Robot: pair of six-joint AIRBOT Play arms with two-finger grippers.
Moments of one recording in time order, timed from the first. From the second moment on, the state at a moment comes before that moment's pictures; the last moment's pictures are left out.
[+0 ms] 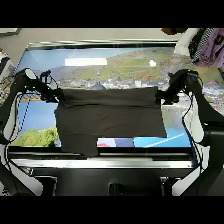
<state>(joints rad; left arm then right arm) 0.11 -1.95 1.83 1.28 -1.42 -1.52 -0.08 -1.91 1.77 1.76 -1.39 -1.48</state>
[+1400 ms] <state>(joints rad) 0.48 -1.10 0.36 0.78 -1.16 -1.23 -0.32 -1.32 1.30 2.05 -1.41 -1.66</state>
